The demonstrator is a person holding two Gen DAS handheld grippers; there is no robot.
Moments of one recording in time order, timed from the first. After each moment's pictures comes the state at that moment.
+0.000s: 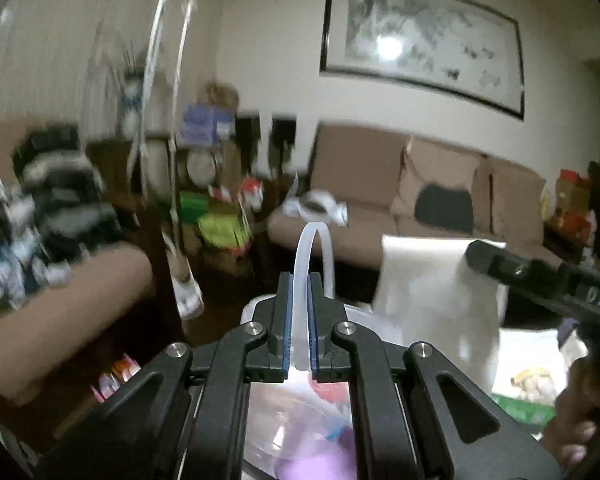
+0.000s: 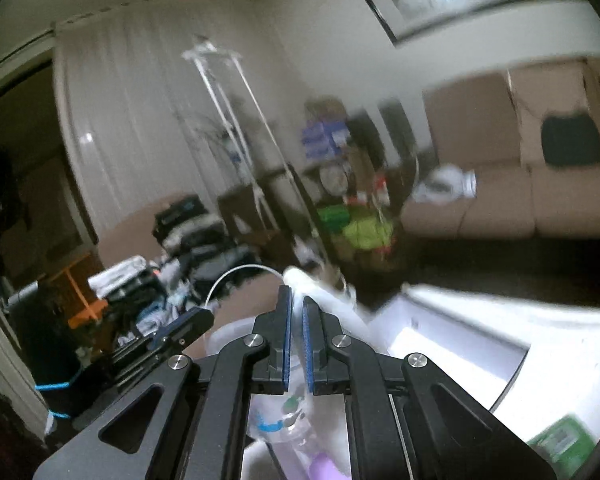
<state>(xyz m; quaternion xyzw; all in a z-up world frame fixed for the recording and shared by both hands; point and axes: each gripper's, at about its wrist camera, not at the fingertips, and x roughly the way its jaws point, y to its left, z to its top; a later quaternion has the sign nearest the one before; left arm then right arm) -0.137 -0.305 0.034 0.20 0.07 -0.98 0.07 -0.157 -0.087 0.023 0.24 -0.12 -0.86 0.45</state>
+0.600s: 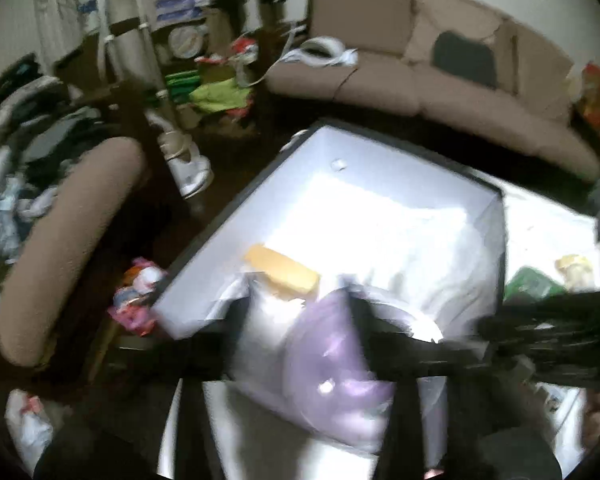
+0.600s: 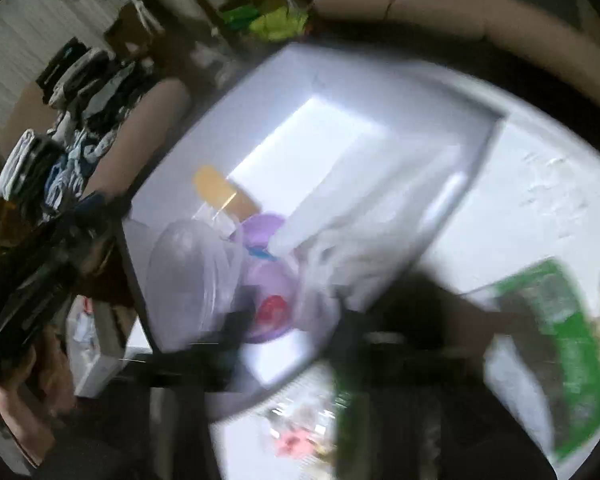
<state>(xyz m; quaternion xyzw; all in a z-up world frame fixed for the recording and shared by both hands) -0.189 -0.261 -0.044 0.43 0.00 -0.90 0.10 -0.207 -0.068 -0.089 0.53 0.02 -0.78 0.32</state>
